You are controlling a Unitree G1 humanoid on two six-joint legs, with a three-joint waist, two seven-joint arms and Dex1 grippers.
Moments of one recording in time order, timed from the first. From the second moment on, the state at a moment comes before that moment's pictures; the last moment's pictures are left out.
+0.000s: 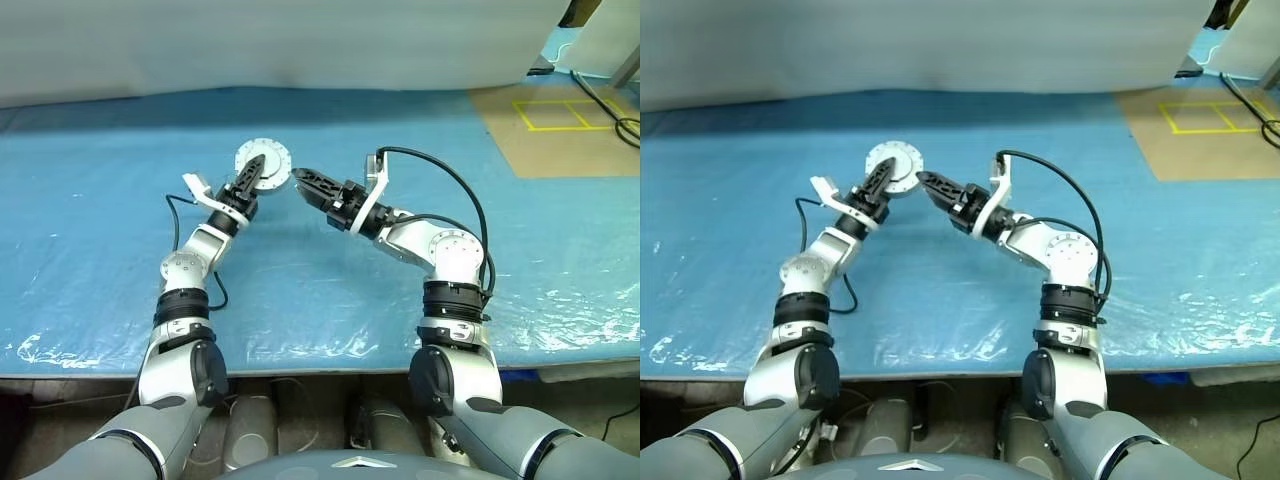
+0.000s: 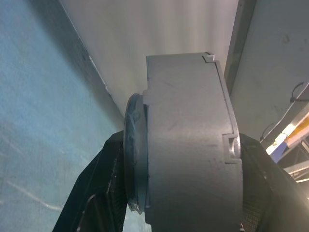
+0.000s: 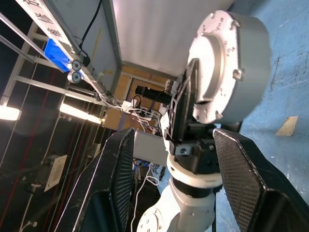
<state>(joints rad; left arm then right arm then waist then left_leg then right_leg) -0.74 0.08 0.57 0.58 -1.00 0.60 -0.54 -0.74 0.05 -0.38 0.22 1.11 1.16 0.20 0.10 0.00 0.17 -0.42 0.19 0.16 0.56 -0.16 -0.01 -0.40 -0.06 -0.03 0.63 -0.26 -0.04</state>
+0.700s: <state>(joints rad) -0.68 0.41 0.68 0.74 -0.88 0.40 -0.47 -0.67 -0.15 -0.22 0.11 0.74 0.81 0.28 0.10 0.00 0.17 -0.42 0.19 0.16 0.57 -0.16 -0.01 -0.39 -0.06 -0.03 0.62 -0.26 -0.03</state>
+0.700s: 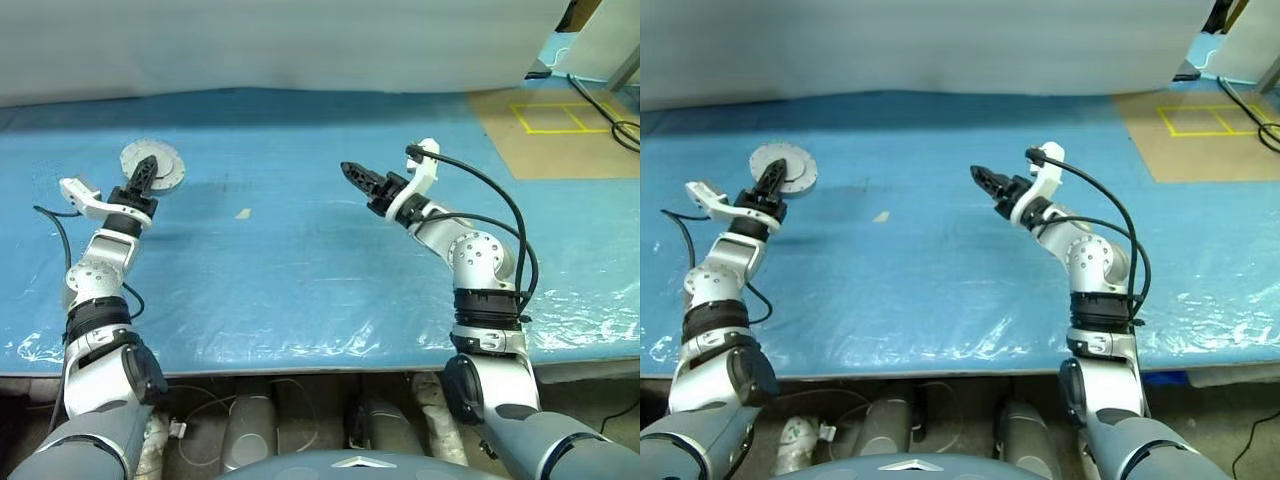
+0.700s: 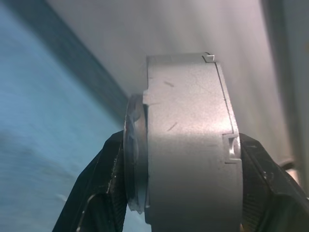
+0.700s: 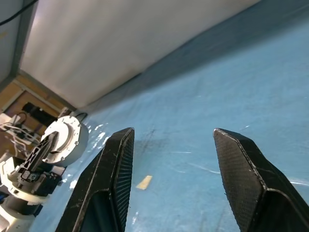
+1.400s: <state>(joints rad) -0.76 0.47 0.59 1.05 -0.63 0.23 -0.49 -0.63 -0.13 -0.13 0.10 0.62 0.81 0.28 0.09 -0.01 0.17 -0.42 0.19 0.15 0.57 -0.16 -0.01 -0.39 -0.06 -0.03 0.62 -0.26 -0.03</state>
